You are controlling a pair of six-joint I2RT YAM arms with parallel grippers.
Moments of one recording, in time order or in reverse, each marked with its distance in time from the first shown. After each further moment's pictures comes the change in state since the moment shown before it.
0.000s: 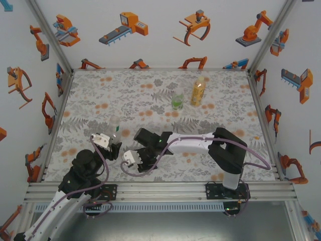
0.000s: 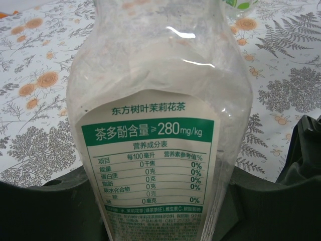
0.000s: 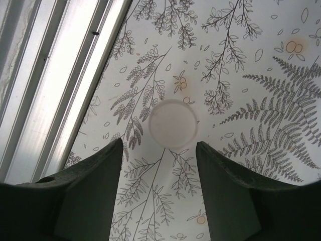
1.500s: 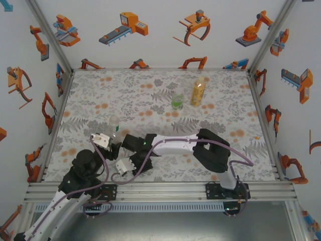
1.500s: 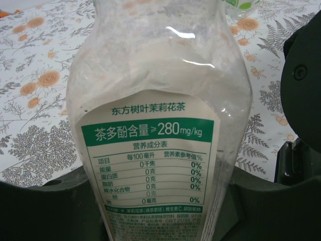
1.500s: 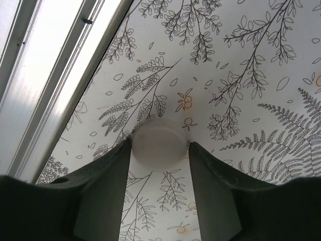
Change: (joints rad) left arm 0.000 0.000 0.000 -0.001 -0.004 -0.001; right arm 0.082 0.176 0.234 -0.247 0.151 -0.127
